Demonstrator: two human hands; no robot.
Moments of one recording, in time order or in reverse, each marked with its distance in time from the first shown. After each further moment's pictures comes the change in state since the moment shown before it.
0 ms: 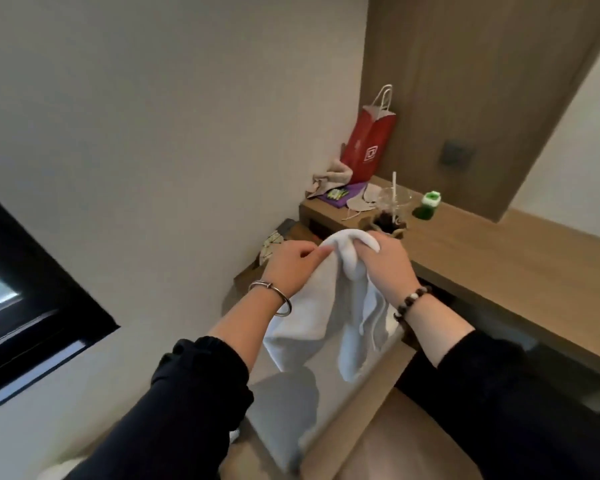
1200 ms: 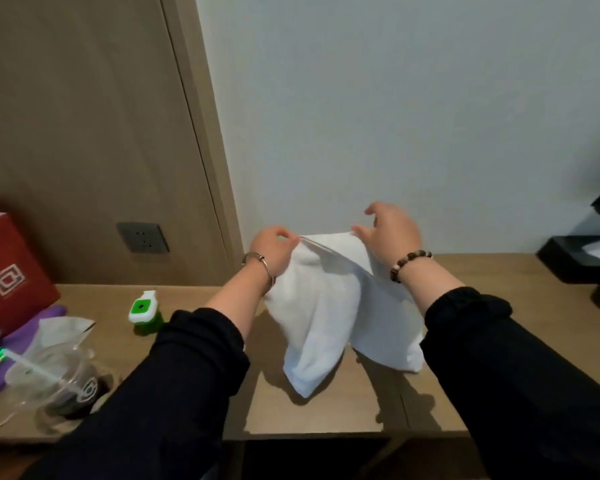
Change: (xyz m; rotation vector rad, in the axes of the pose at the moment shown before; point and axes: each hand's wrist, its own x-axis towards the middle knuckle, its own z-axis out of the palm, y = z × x) left_hand 0.330 0.324 0.466 -0.171 -0.515 0.152; right_hand 0.178 0.277 -0.514 -0.819 0.650 0.421
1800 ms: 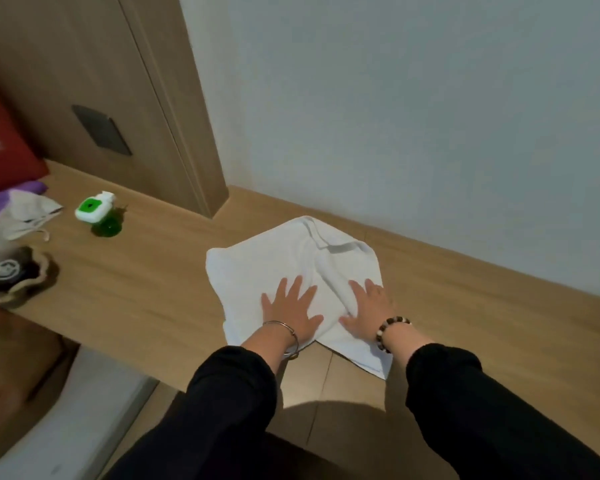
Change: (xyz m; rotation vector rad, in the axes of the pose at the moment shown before) left_hand -0.013 -0.133 0.256 0.825 -0.337 -0.293; right_hand -0.020 0.209 0.180 -0.214 -0.875 -0.239
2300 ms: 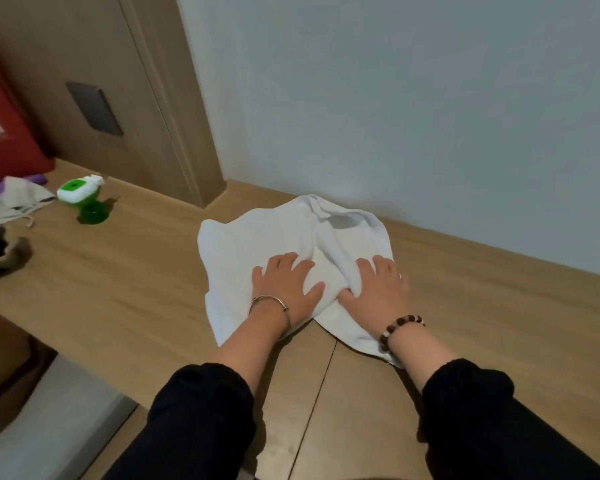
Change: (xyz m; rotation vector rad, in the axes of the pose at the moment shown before) left_hand 0.041 0.002 0.016 0.044 0.506 -0.039; right_hand 0.048 0.012 0.037 0.006 0.504 -0.139
